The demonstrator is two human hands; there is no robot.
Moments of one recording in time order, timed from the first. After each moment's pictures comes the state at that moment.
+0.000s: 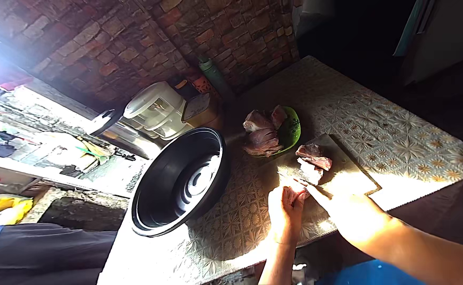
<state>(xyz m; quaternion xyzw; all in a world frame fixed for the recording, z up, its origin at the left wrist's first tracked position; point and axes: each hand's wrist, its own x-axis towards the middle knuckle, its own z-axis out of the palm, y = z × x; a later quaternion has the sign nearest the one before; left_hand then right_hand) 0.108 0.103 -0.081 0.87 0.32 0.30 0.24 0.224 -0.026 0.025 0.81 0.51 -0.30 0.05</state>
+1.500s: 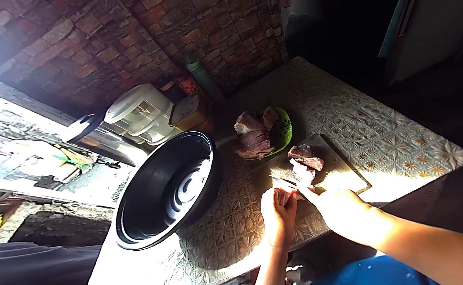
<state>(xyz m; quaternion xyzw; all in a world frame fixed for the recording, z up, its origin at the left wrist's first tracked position) 0.114 0.106 -0.091 0.85 0.31 0.34 0.27 0.234 -0.017 0.009 0.79 0.53 -0.30 0.02</state>
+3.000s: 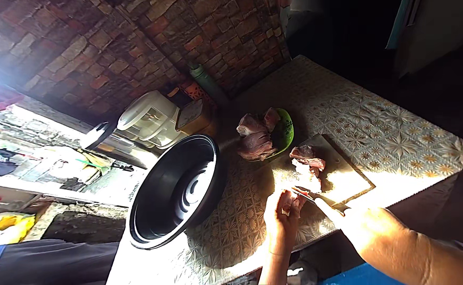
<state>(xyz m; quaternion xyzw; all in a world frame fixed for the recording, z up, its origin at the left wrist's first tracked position) 0.100 0.104 -0.093 0.85 0.24 0.35 0.31 0.226 -0.073 0.007 0.80 0.56 -0.20 0.04</state>
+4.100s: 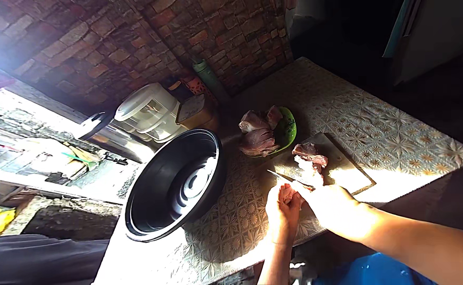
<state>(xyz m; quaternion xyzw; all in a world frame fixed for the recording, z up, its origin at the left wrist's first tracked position) 0.106 0.102 -0.087 0.83 0.28 0.36 0.32 0.217 -0.003 0.014 0.79 0.54 -0.28 0.01</state>
